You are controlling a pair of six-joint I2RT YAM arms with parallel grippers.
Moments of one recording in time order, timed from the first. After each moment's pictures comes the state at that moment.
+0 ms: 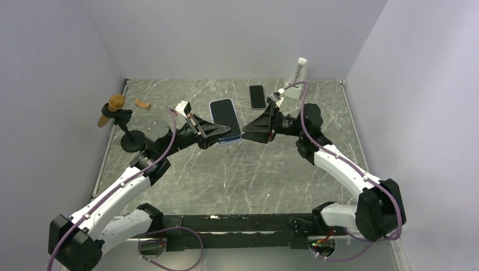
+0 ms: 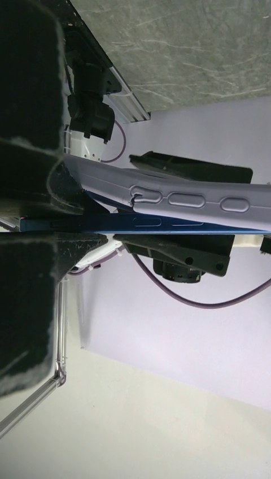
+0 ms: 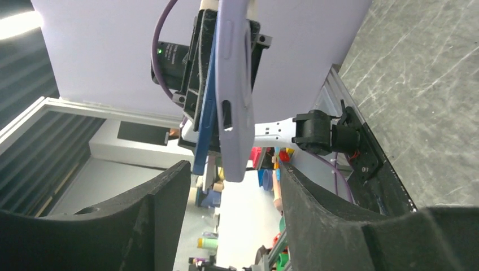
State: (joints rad) left arm -0.55 0.94 0.72 0.29 0.50 -1.66; right arm 0.44 1.24 0.81 0.52 -1.00 1.43
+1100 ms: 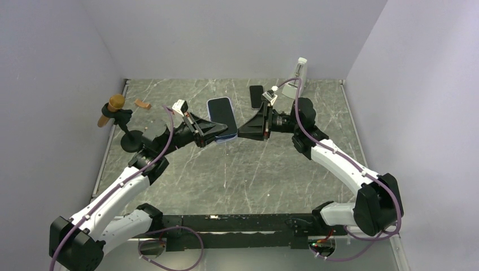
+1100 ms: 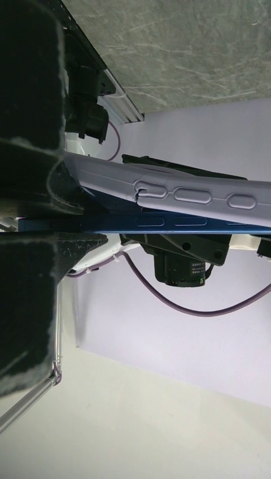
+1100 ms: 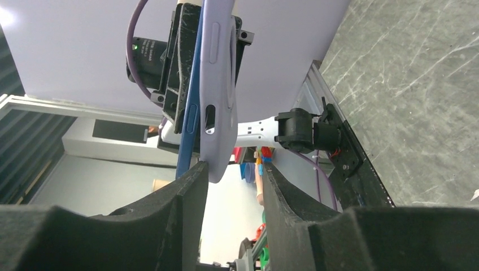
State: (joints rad) left arm -0.51 0.93 0.72 0.29 0.52 -1.66; right arm 0.48 1.29 0.89 0.36 -0.98 1.29
